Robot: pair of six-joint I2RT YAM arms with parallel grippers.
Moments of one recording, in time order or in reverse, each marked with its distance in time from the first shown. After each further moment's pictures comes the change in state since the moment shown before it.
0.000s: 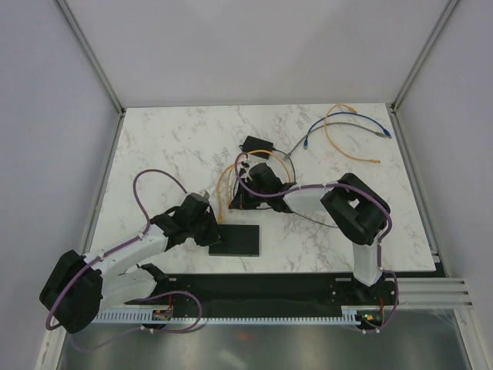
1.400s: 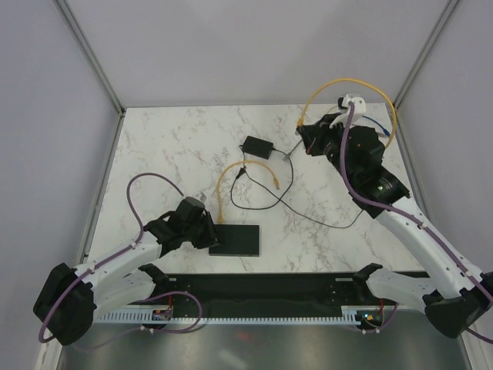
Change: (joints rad) left arm 0.000 -0.104 -0.047 -0.015 0.000 0.000; right arm -0.188 -0.897 0.130 -0.428 0.412 -0.352
